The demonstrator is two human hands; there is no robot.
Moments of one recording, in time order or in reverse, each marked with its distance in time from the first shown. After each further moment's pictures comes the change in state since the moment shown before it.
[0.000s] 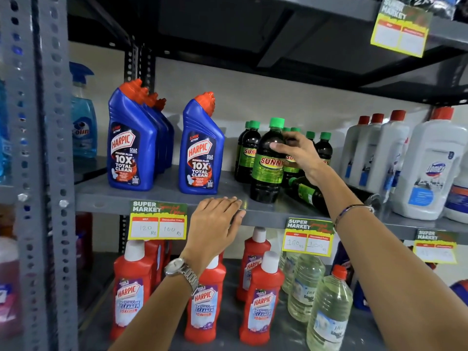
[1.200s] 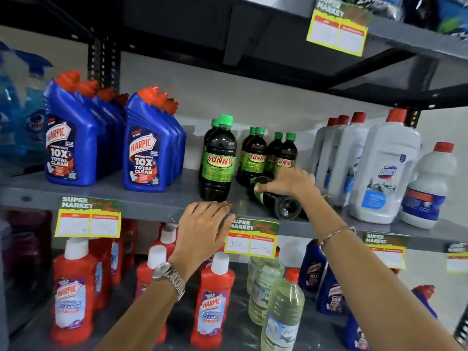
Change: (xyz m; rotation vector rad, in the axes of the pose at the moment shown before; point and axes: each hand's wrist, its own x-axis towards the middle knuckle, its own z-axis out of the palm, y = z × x) left_hand 0.023 0.086 0.043 0.015 -0.010 -0.042; right_hand -0.019 0.039 -0.085 -1.240 -0.149 0.141
